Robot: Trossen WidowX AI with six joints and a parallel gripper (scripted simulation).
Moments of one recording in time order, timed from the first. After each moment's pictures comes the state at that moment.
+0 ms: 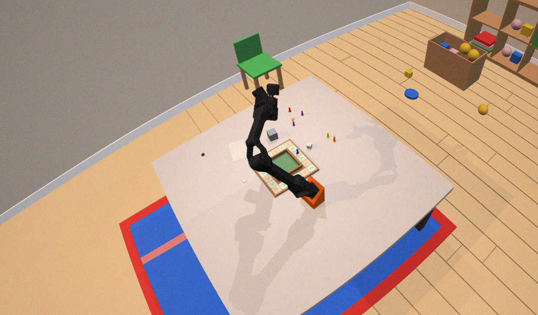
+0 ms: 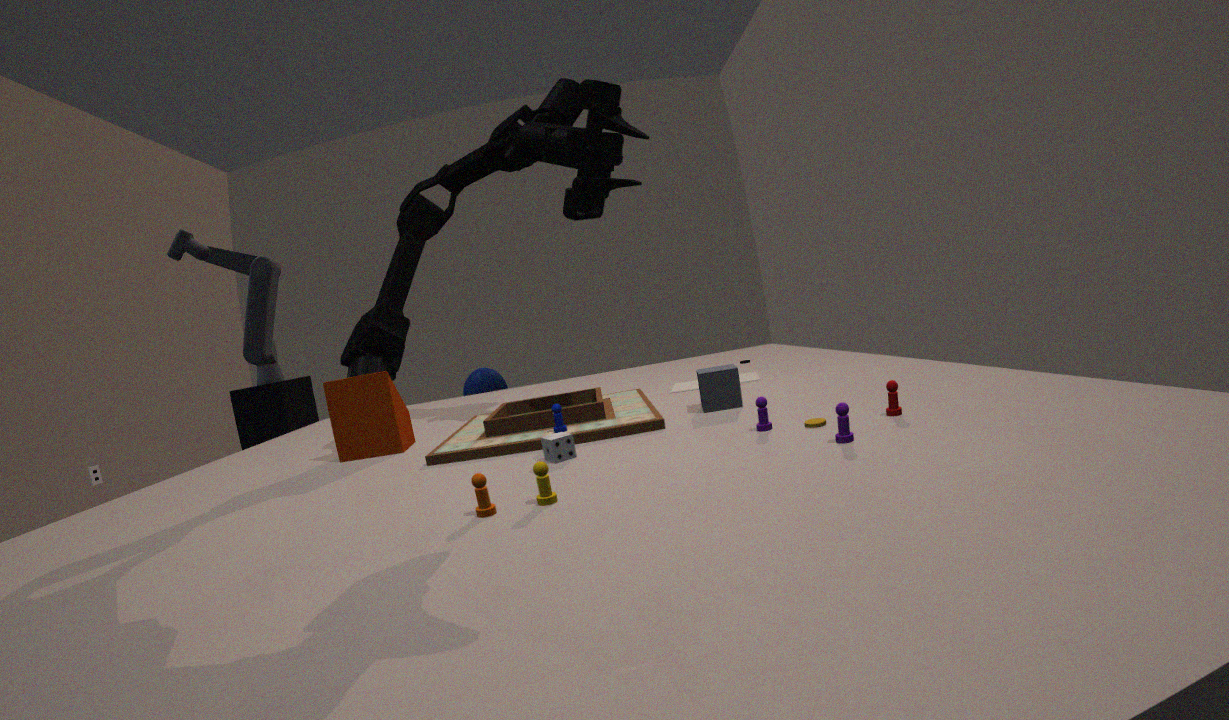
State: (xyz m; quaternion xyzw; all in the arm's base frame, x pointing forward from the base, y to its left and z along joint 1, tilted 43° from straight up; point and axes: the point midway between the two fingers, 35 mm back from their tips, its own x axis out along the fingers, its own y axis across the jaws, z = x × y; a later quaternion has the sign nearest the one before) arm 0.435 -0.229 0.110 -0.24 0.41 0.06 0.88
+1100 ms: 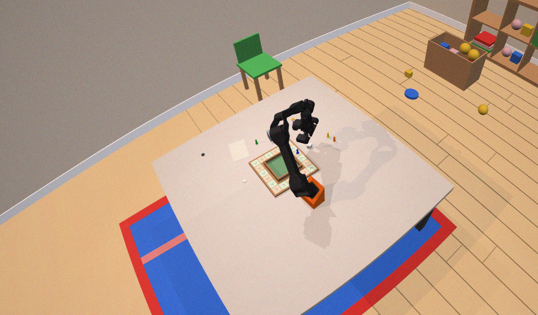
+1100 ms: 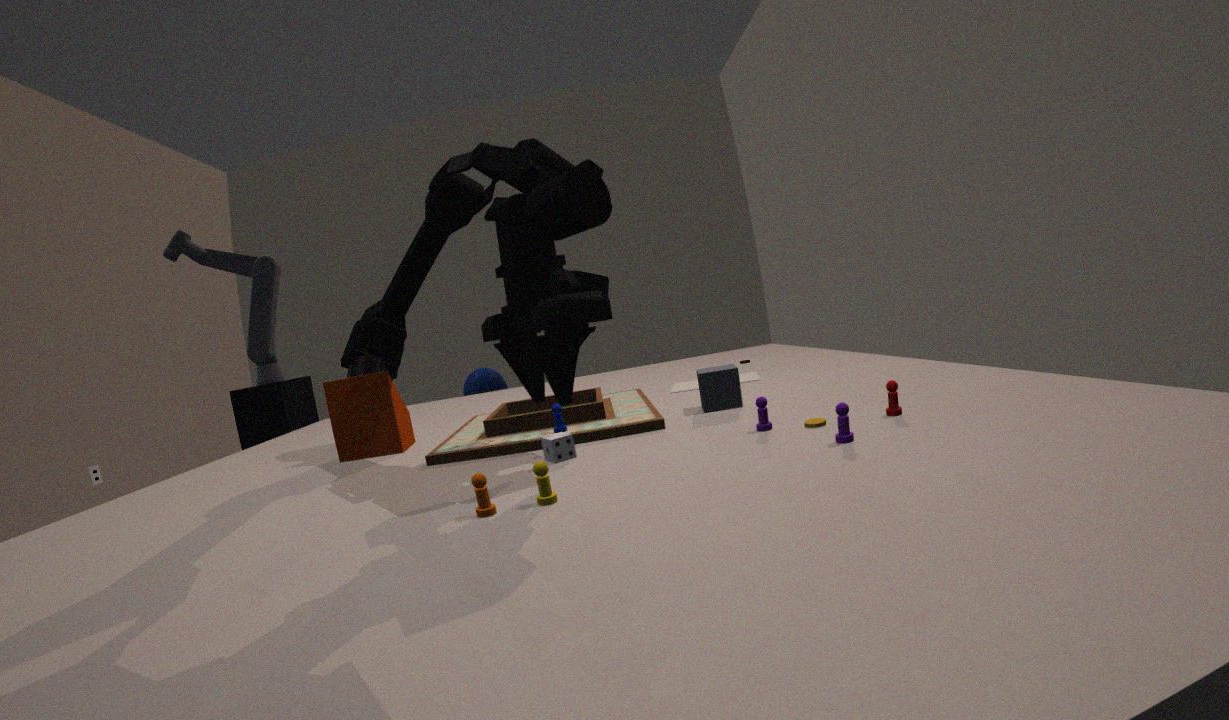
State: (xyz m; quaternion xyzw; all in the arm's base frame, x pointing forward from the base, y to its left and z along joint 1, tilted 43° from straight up) arm 0.299 -0.151 -0.135 0.06 0.59 0.42 0.69
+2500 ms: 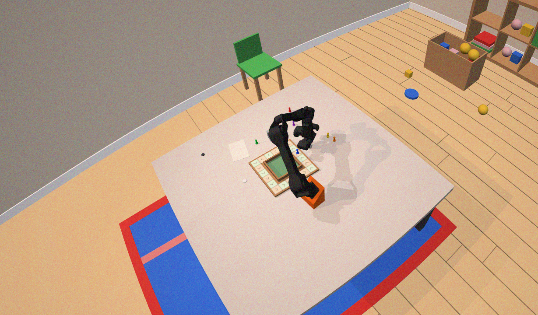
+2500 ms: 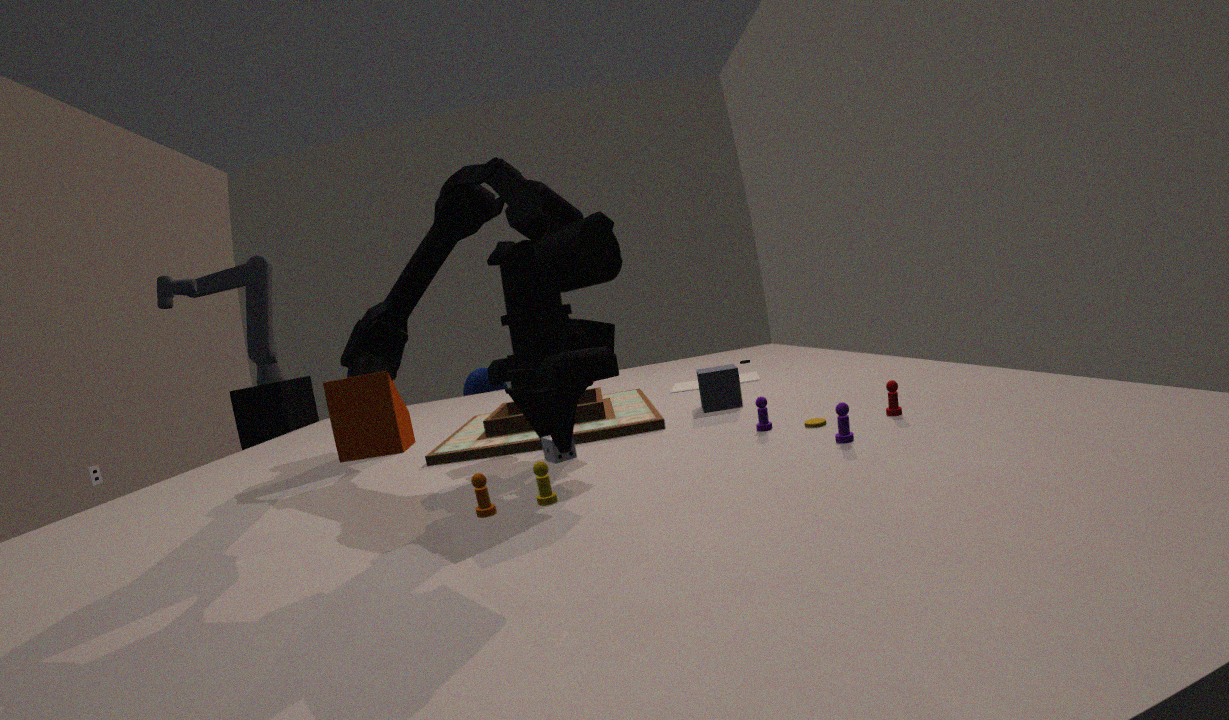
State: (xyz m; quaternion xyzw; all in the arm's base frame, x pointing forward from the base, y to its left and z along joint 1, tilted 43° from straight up) arm 0.294 -0.116 -0.172 0.07 0.59 0.42 0.69
